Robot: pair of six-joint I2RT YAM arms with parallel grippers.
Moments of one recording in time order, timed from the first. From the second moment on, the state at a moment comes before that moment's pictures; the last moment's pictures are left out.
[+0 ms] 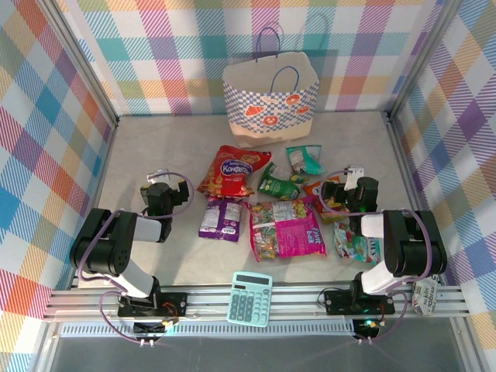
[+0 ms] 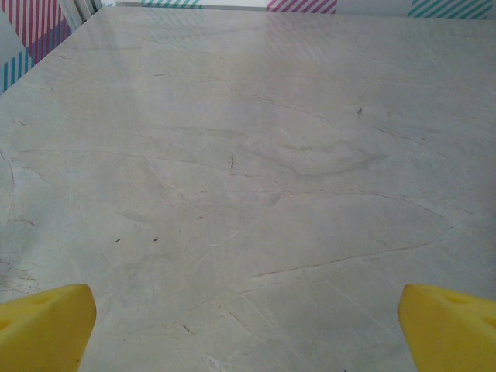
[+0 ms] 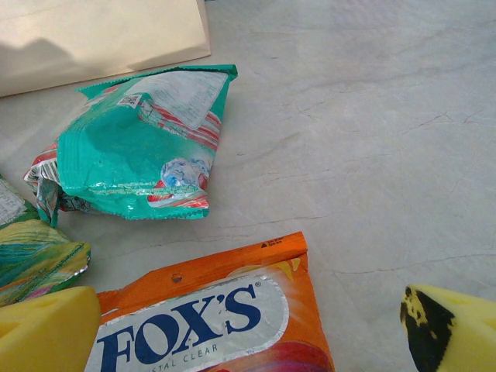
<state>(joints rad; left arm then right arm) -0.12 1.58 0.38 0.78 -0.31 -0.11 -0.02 1.53 0.40 0.69 -0.17 0.05</state>
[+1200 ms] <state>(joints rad) -0.12 1.47 0.47 0.57 -0.31 -0.11 -0.01 1.43 0.52 0.44 -0.17 0.05</state>
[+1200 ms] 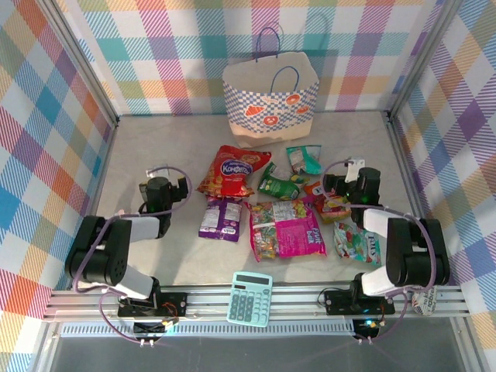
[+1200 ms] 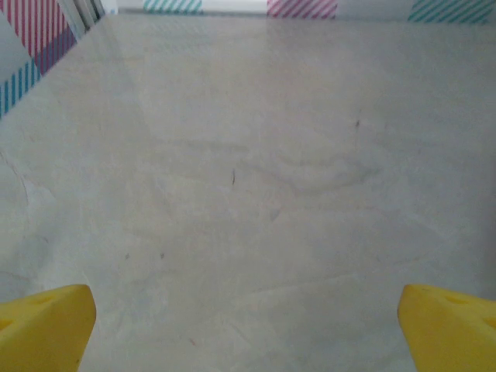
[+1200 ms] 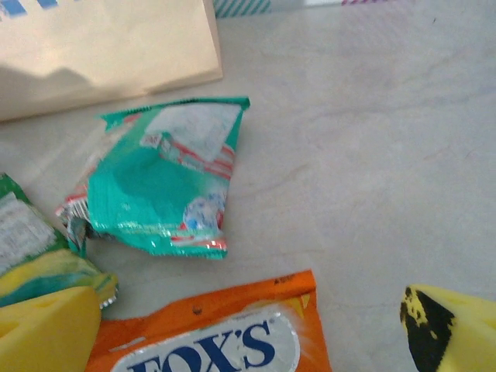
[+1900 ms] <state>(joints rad) -0.28 1.06 0.88 -0.20 -0.34 -0.14 0.00 1.20 0.93 -0.14 -0.09 0.08</state>
